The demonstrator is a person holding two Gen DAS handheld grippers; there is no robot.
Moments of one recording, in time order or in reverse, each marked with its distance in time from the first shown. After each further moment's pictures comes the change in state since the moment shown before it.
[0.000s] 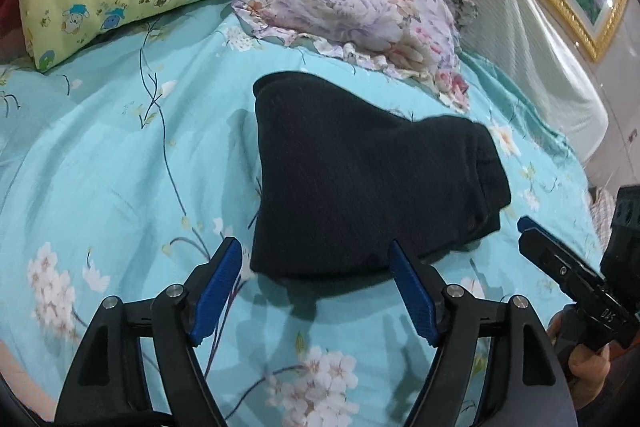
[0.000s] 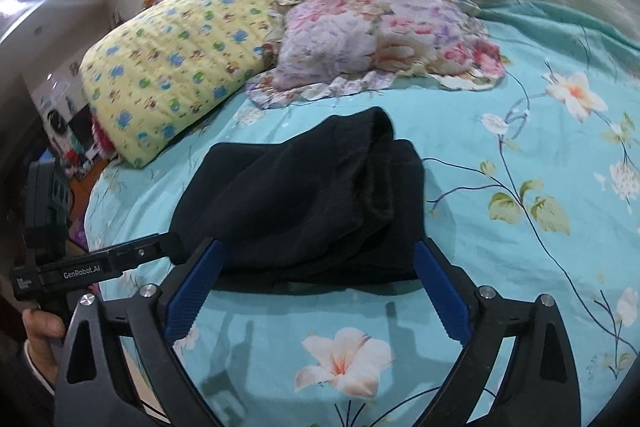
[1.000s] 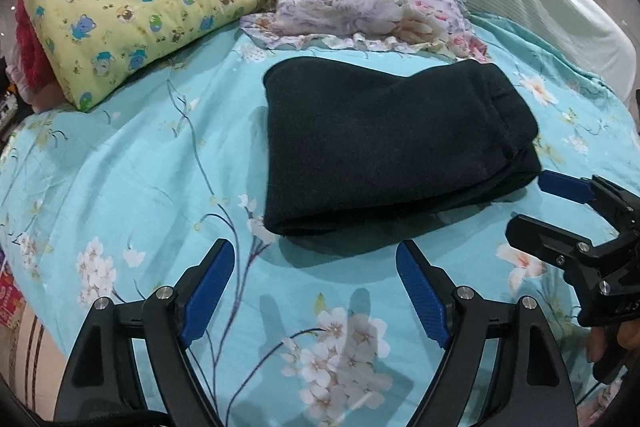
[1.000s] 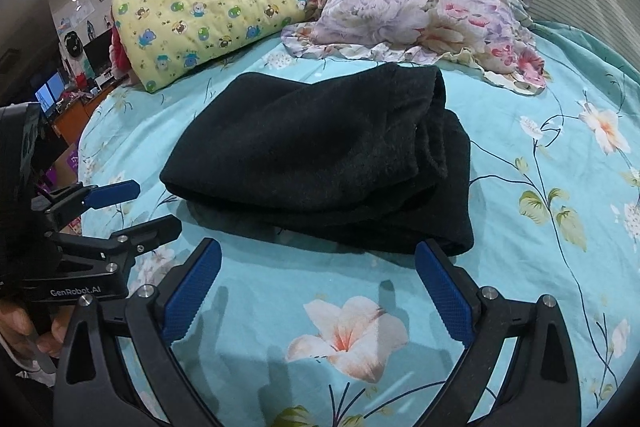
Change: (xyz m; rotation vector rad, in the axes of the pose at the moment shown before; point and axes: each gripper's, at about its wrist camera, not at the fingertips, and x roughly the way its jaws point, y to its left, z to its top) left arm -0.001 -0.032 -0.040 0.182 -0.071 0.256; right arm 0.022 0.023 -0.024 -0.217 0.113 -0.008
